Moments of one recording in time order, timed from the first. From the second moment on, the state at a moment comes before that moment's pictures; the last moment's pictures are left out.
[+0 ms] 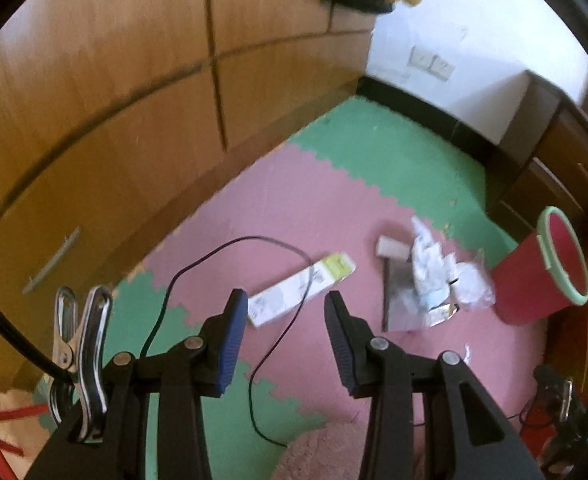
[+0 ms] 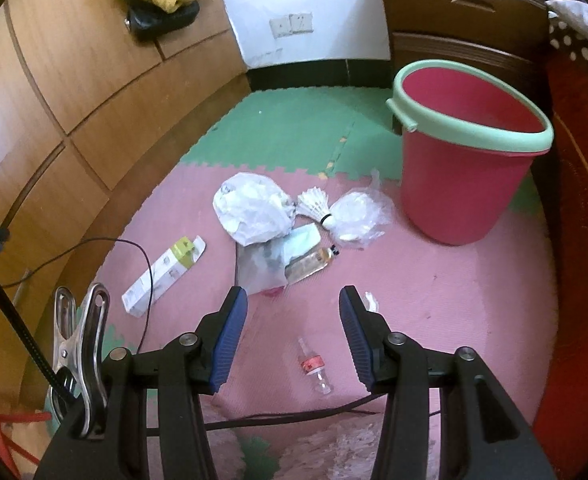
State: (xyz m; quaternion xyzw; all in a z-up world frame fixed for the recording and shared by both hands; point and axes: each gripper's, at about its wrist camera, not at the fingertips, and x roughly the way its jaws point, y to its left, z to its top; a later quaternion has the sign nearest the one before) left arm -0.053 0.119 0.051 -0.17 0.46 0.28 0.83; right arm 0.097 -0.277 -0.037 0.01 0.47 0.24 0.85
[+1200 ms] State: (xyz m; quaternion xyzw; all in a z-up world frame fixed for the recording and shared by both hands) left arm -0.072 0.270 -0.107 -0.37 0.49 0.38 0.70; right arm 0.140 -0.046 -0.105 -0.12 0.51 0.38 0.76
